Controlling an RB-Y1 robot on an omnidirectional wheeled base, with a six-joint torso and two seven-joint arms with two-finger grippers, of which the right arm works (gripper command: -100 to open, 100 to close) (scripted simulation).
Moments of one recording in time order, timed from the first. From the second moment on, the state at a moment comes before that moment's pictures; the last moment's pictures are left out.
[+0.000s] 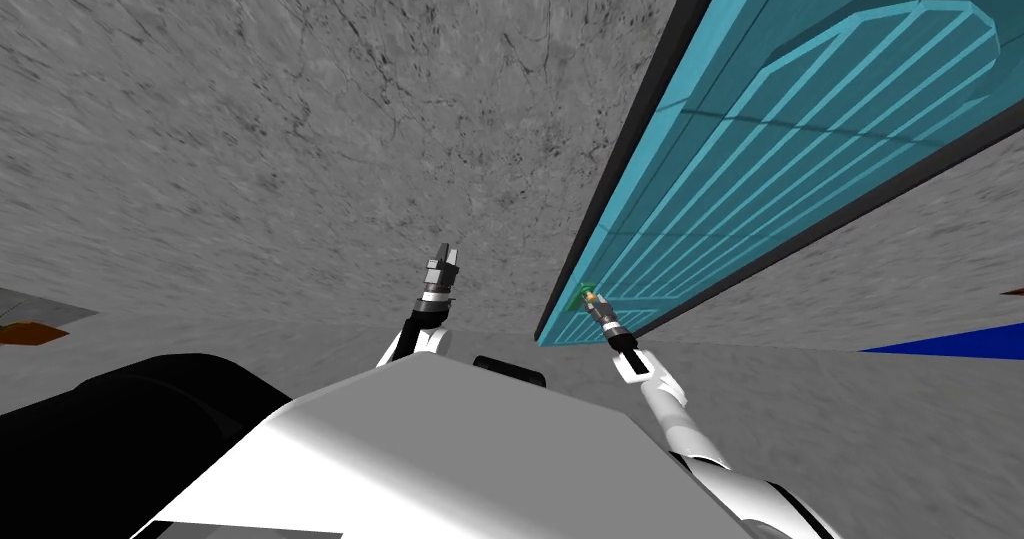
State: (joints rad) arm -0.17 -0.49 0.02 -0.83 0.36 -0.74 0.77
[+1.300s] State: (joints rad) arm -0.17 -0.47 0.03 -0.83 0.30 -0.72 0.62
